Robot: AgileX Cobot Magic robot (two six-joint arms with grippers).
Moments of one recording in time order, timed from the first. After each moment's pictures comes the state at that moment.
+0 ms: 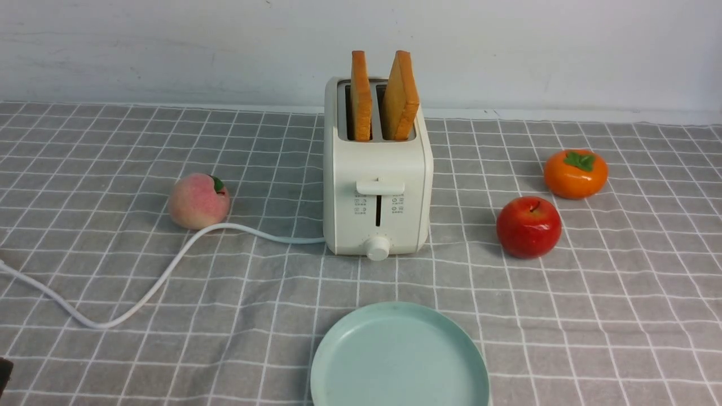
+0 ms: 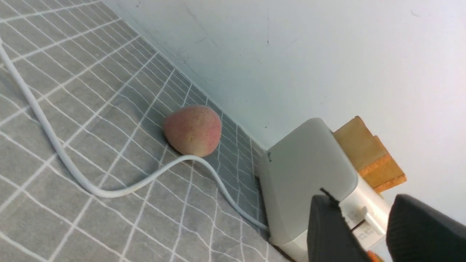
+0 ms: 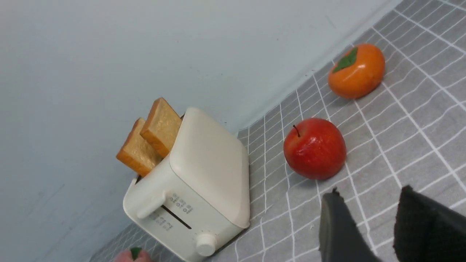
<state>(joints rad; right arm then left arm) 0.01 -0.01 0.02 0.82 0.11 -0.05 -0.06 -0.01 0.03 -0.51 0.02 -0.40</state>
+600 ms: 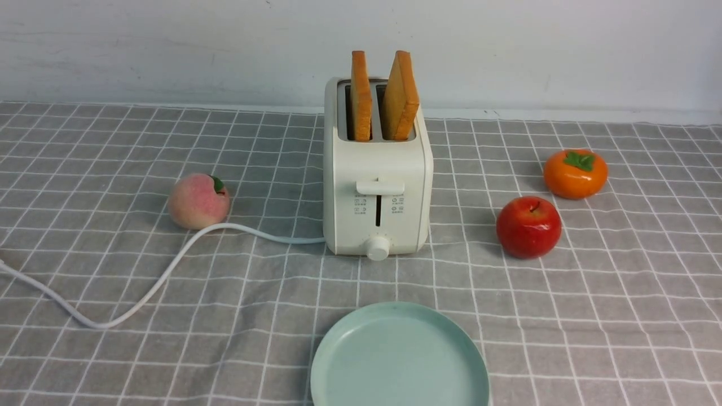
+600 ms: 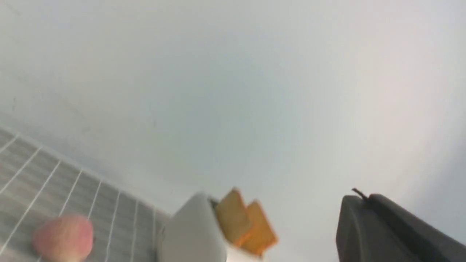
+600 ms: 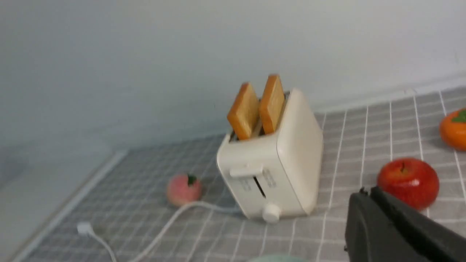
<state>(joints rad) 0.02 0.39 -0.63 0.75 0.58 -0.30 -0.06 0.28 -0.61 -0.48 0.33 -0.30</state>
